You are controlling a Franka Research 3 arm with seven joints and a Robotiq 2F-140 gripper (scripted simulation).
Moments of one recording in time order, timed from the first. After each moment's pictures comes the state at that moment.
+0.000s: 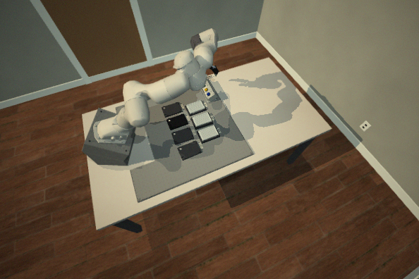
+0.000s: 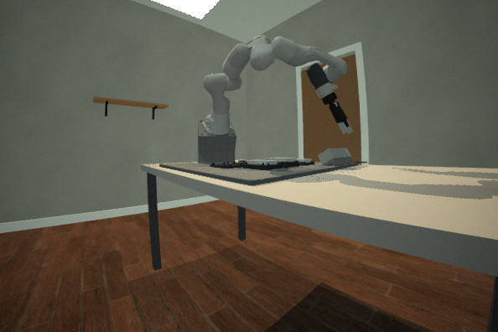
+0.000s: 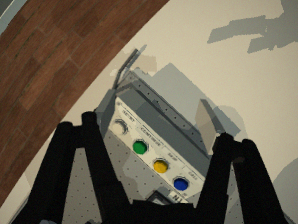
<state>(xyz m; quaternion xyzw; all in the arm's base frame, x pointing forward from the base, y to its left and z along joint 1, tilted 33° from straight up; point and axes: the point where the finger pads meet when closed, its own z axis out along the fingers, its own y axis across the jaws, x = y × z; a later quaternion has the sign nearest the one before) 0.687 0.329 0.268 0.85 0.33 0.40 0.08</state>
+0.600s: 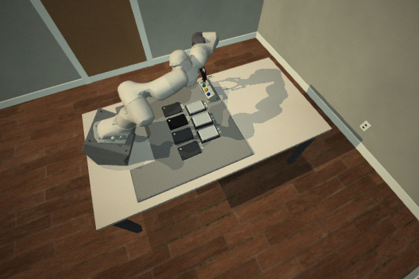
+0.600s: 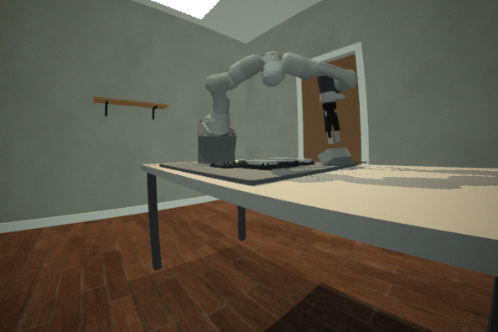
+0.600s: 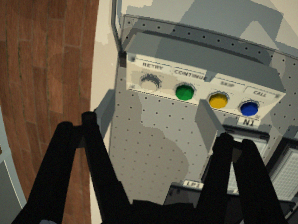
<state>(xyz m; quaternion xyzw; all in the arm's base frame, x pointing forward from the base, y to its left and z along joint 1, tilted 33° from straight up) 0.647 0.326 0.188 0.96 0.05 0.28 0.07</state>
